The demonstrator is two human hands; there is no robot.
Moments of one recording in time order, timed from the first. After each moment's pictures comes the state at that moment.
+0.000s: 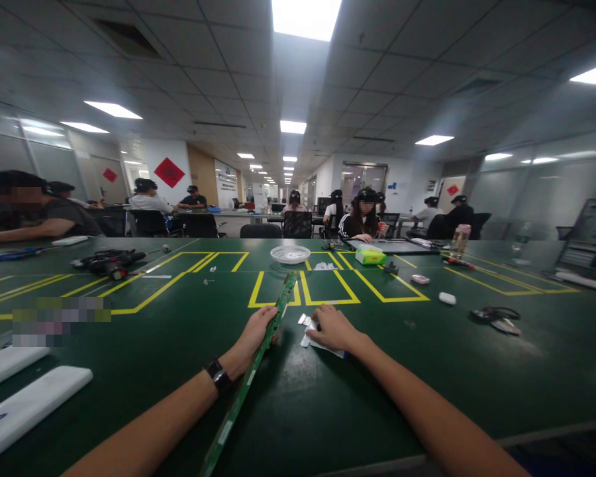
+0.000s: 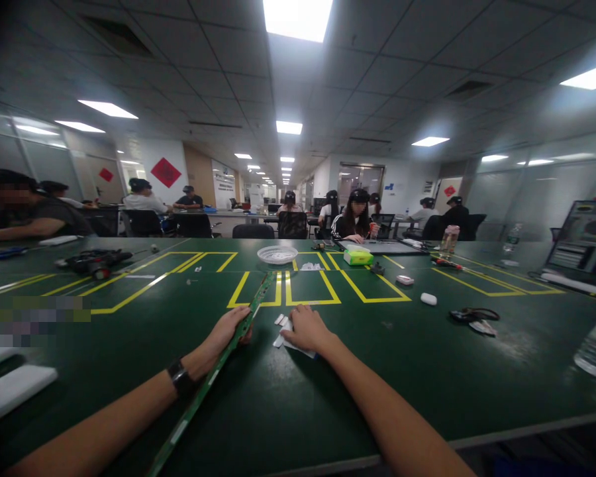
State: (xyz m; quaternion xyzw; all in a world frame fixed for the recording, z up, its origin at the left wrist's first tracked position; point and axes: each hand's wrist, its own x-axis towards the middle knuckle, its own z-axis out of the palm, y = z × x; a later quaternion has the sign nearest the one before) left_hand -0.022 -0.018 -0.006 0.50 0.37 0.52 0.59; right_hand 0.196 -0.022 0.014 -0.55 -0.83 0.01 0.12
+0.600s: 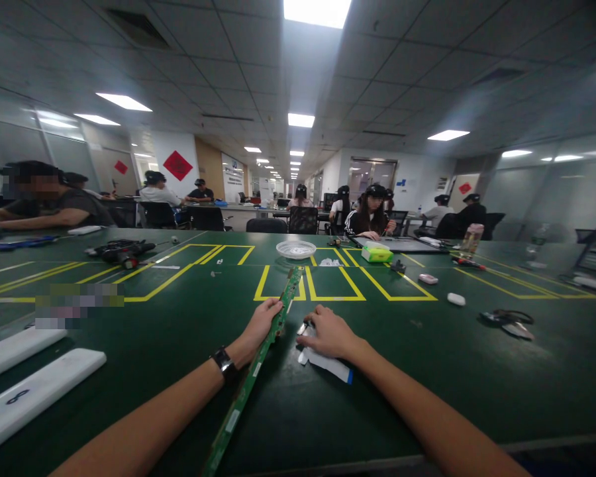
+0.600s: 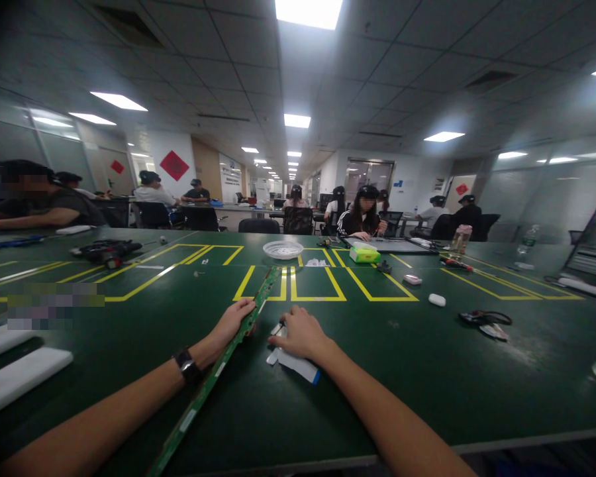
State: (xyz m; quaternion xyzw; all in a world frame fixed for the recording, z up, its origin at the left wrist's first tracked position) left_hand -0.026 -0.017 -0.005 0.52 0.40 0.52 0.55; right_hand 0.171 -0.043 0.016 -0.52 -0.84 0.04 0.15
